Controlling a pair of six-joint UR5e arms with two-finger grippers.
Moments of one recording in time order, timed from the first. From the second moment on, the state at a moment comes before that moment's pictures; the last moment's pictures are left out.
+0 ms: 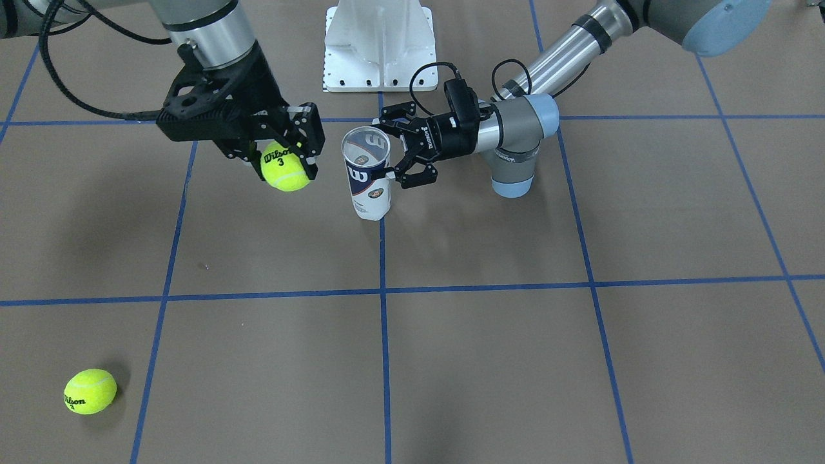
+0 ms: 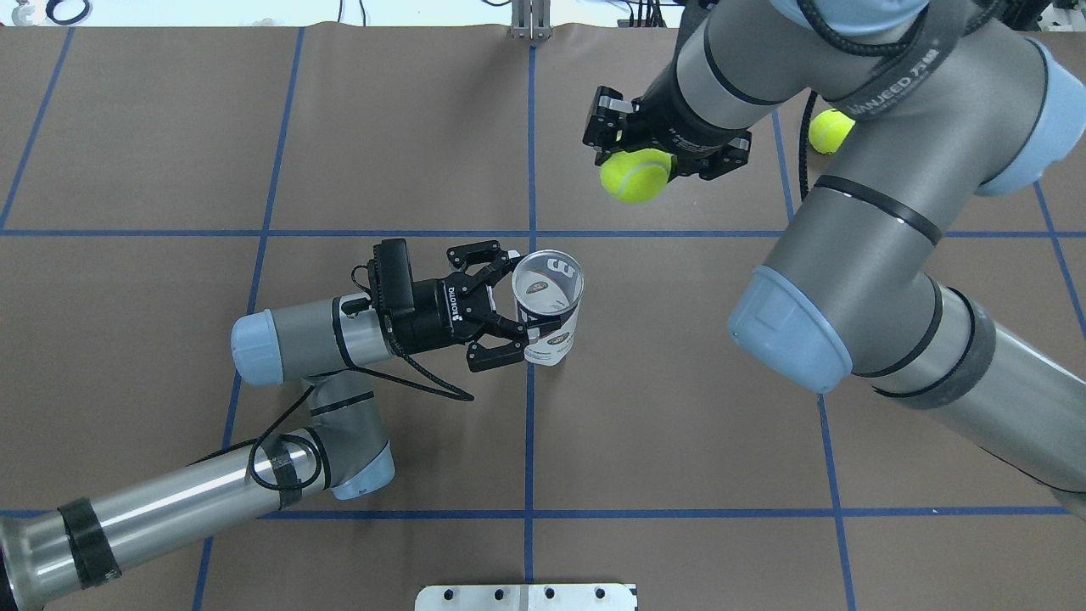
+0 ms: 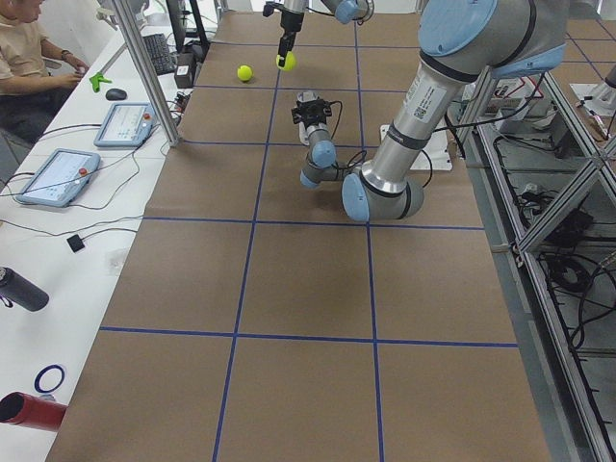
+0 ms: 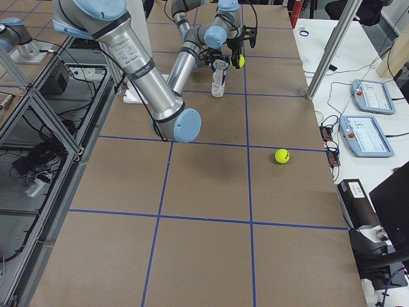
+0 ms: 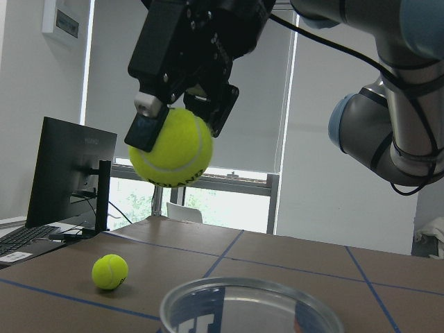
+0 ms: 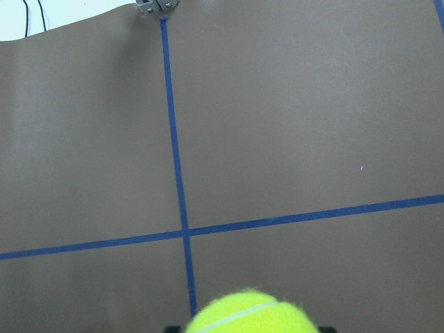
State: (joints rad) left arm -0.45 -2.30 -1.01 -3.73 -1.66 -0.40; right arm 0.76 -0.81 1.95 -1.76 1.96 1.34
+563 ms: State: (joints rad) left arm -0.44 -2.30 -1.01 -3.73 -1.66 -0.40; right arm 0.60 -0.67 1.93 -1.95 1.82 1.46
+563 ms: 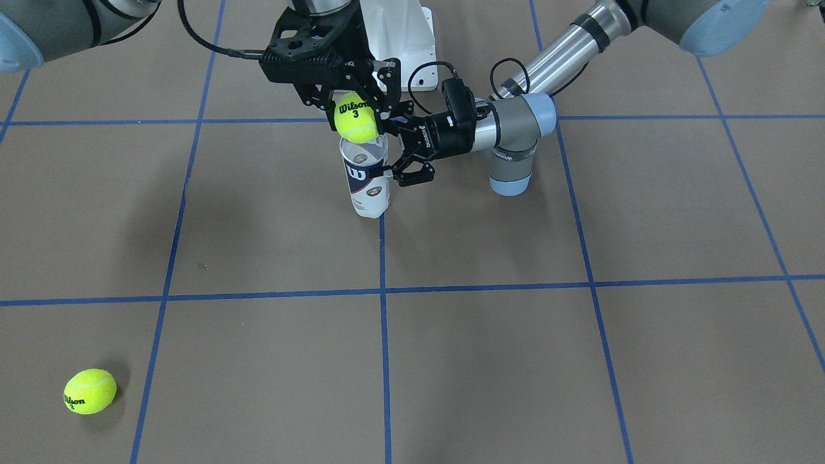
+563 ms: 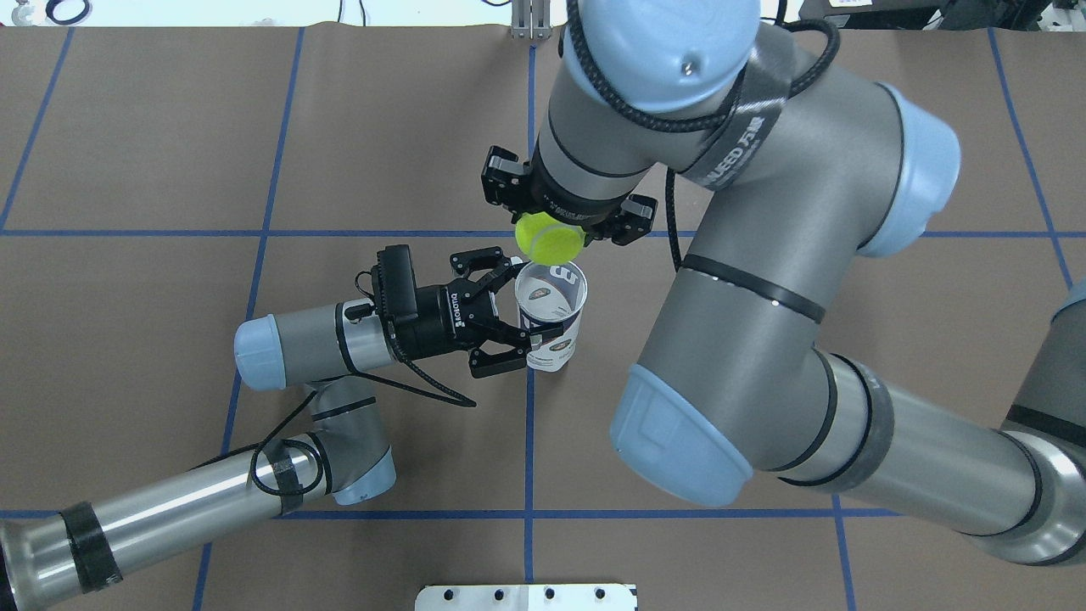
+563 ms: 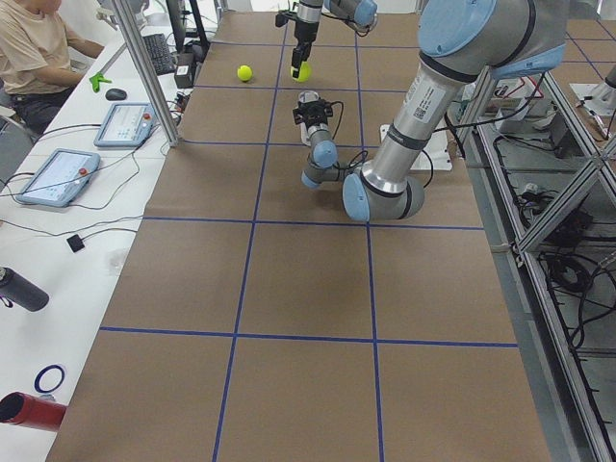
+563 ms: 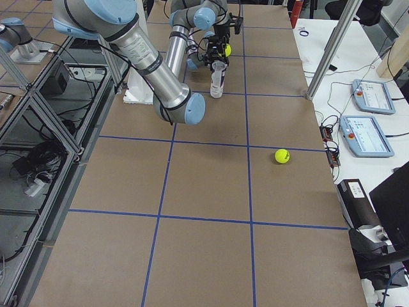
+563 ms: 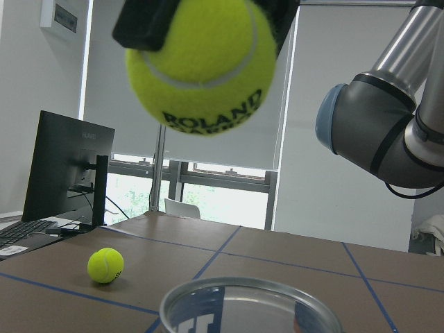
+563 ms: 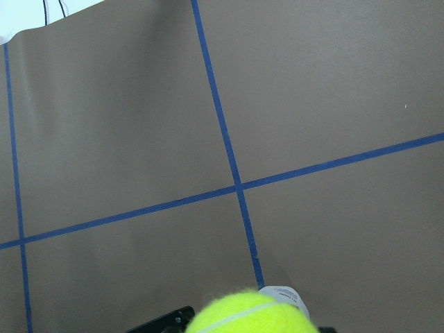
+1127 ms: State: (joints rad) left arm -0.44 -2.30 -1.01 -3.73 -1.66 -0.40; right arm 0.55 -0.67 1.91 -1.98 1.74 1.46
